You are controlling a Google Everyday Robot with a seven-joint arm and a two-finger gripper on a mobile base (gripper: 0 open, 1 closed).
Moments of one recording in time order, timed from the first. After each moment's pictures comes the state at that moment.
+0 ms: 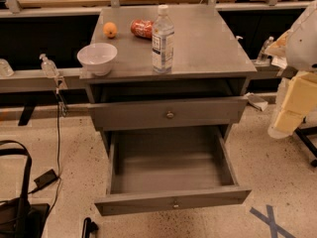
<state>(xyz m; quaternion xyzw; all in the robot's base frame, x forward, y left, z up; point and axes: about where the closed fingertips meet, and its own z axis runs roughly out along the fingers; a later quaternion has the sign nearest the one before) 0.438 -0.217 0.976 -0.60 0.78 -0.03 0.16</state>
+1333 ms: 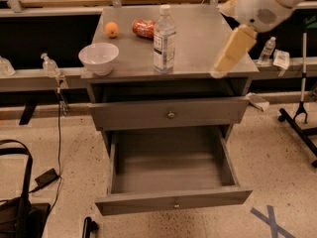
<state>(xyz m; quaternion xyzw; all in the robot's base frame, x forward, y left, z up) 0.576 -0.151 0.999 -0.61 0.73 0.02 0.30</state>
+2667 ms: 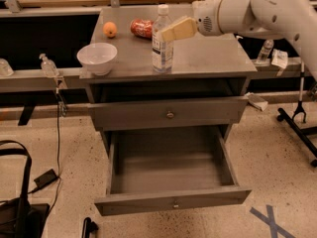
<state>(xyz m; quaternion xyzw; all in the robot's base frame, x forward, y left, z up) 0.740 -0.068 0.985 -0.39 0.71 0.20 0.56</state>
